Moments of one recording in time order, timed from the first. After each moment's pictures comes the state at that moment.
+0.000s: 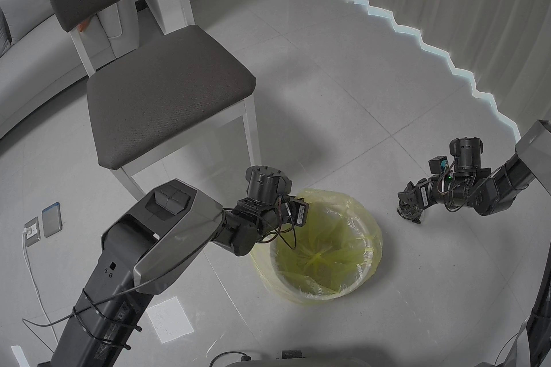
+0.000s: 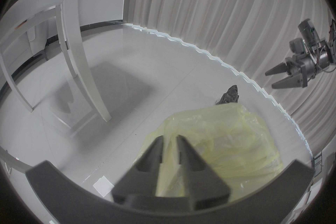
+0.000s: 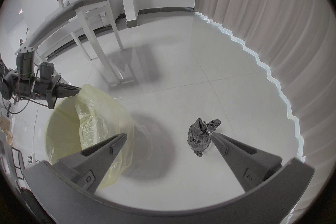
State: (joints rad) left arm -0.56 2.69 -1.73 -0.54 -0.03 -0.04; right arm 0.04 2.18 -1.03 -0.56 0.12 -0.24
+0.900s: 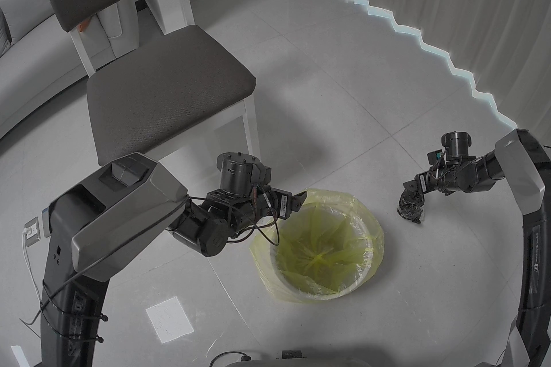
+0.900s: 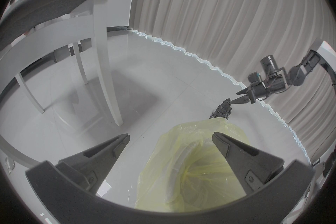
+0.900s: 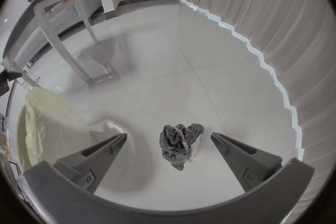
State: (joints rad) left arm -0.54 2.42 -1.36 -0.69 -0.03 -0.07; right arm -0.07 2.50 -1.56 -0.28 0.09 -0.24
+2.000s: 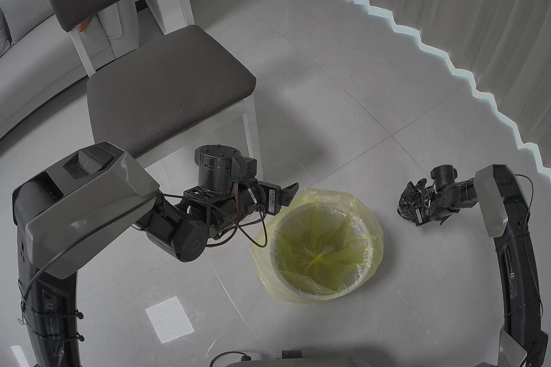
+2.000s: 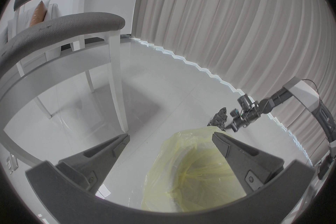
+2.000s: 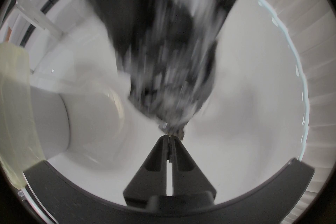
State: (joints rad) left arm -0.53 2.27 -1.15 -0.81 -0.02 -0.07; right arm -0.13 2.88 -2.00 0.09 0.04 -0.26
